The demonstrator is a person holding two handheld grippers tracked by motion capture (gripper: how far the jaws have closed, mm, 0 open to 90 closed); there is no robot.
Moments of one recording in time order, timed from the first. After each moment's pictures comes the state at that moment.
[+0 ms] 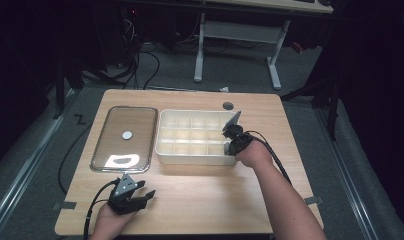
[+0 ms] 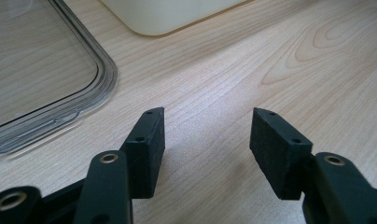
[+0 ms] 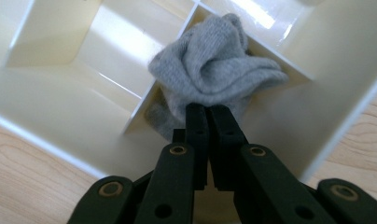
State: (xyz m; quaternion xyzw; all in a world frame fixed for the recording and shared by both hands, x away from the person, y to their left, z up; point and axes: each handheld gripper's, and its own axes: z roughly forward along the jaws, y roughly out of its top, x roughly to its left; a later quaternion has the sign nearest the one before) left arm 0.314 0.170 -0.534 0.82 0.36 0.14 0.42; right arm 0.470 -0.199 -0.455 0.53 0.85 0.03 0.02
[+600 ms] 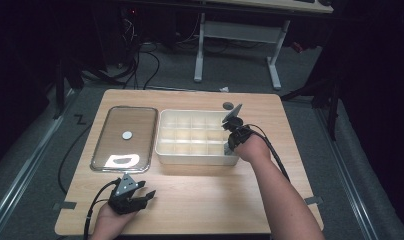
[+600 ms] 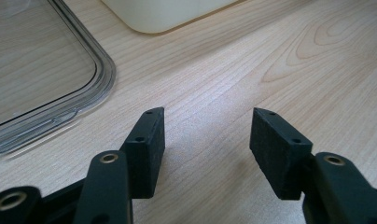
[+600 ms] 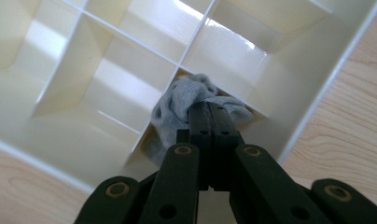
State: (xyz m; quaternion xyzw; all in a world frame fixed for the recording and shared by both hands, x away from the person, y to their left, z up) left arm 0.315 0.170 -0.535 0.82 0.36 0.14 0.42; right arm 0.483 -0.196 -0.442 0.54 0.84 0.06 0.06
